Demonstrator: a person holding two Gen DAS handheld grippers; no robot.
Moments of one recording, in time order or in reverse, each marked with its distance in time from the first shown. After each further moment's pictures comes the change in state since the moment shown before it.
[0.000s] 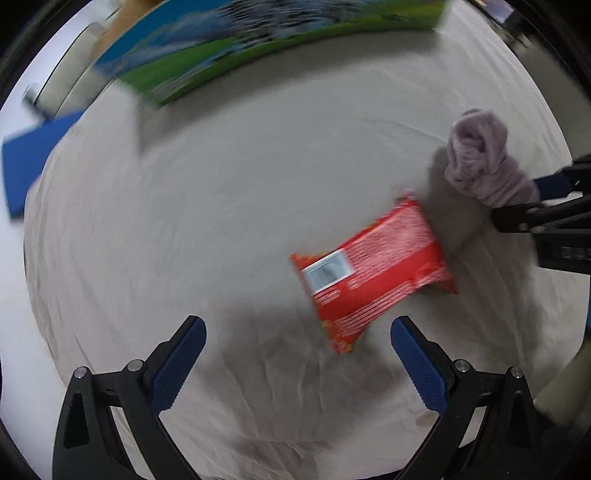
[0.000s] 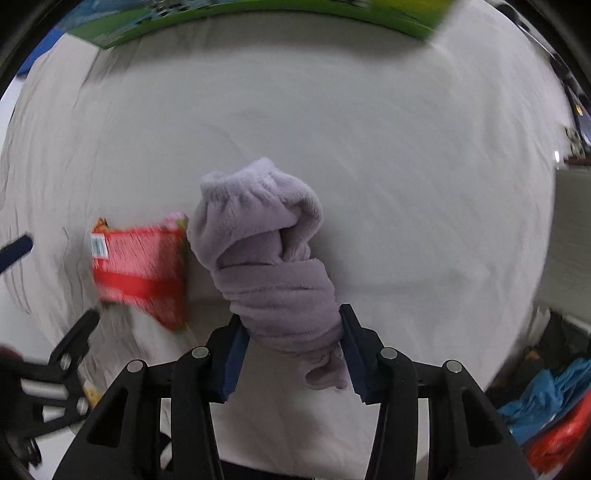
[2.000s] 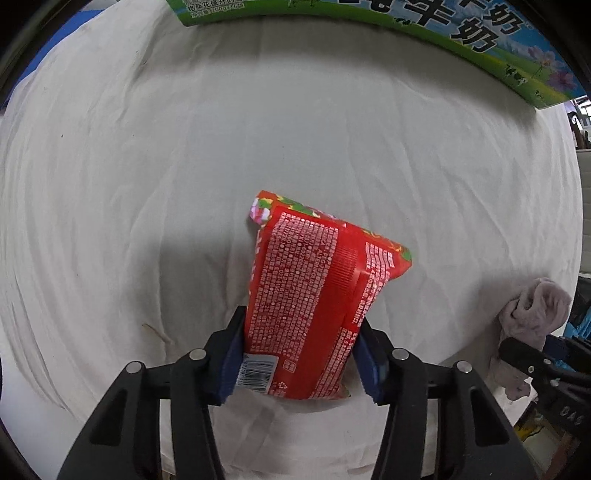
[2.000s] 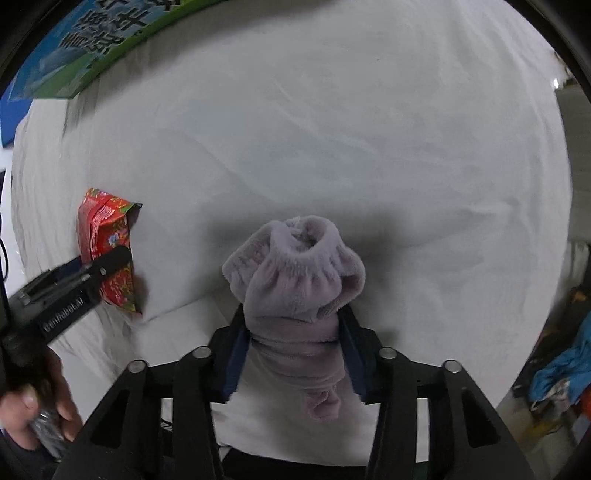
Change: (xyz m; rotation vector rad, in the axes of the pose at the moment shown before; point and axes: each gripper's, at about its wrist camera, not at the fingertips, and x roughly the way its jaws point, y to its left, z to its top) left arm 0.039 0.068 0.054 -0.397 0.103 -0.203; right arm 0.019 -0.025 -0.003 0.213 0.064 0.170
